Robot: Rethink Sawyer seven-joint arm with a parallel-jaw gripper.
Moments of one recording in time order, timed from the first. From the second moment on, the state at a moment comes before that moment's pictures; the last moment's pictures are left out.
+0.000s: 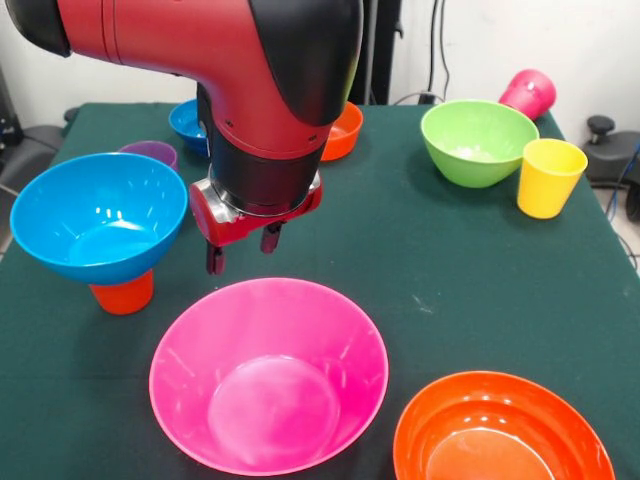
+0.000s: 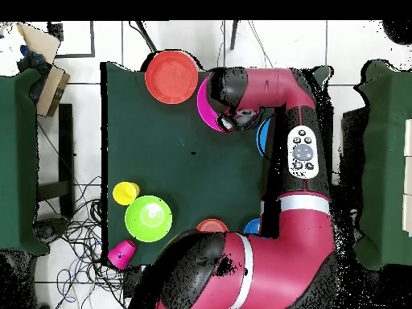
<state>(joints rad) -0.35 -0.33 0.23 0.91 -0.46 1.24 1.14</state>
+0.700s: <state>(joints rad) -0.35 -0.33 0.23 0.93 -0.46 1.24 1.14</state>
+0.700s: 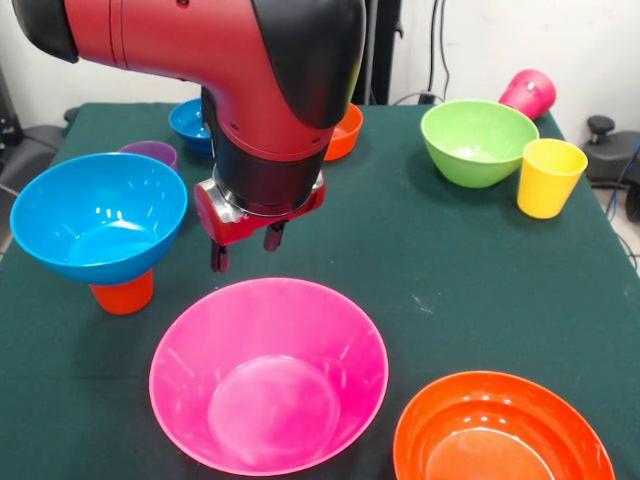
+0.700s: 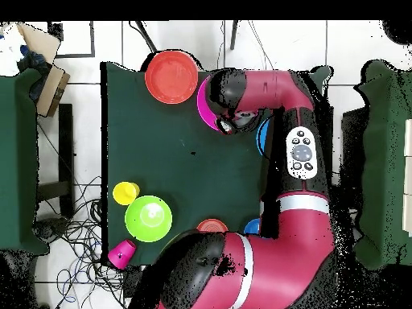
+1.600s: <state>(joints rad) -0.35 -0.33 0.23 0.94 -0.46 1.16 1.14</state>
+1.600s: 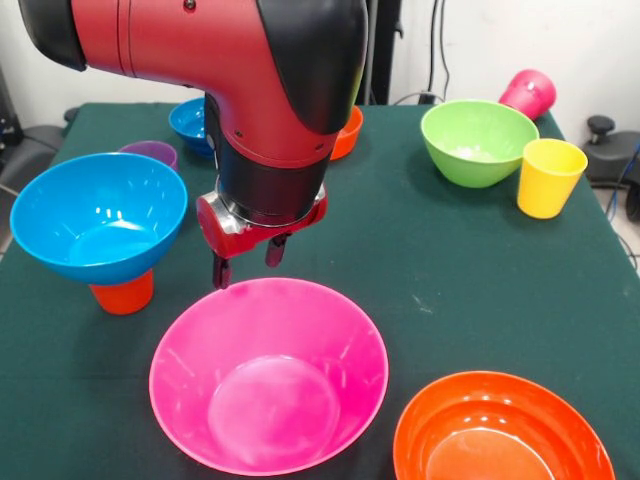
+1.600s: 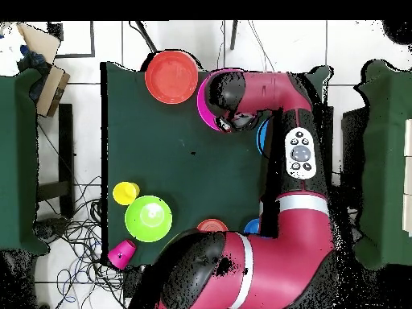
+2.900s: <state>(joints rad) -0.32 -0.33 0.23 0.97 -0.46 1.10 1.14</state>
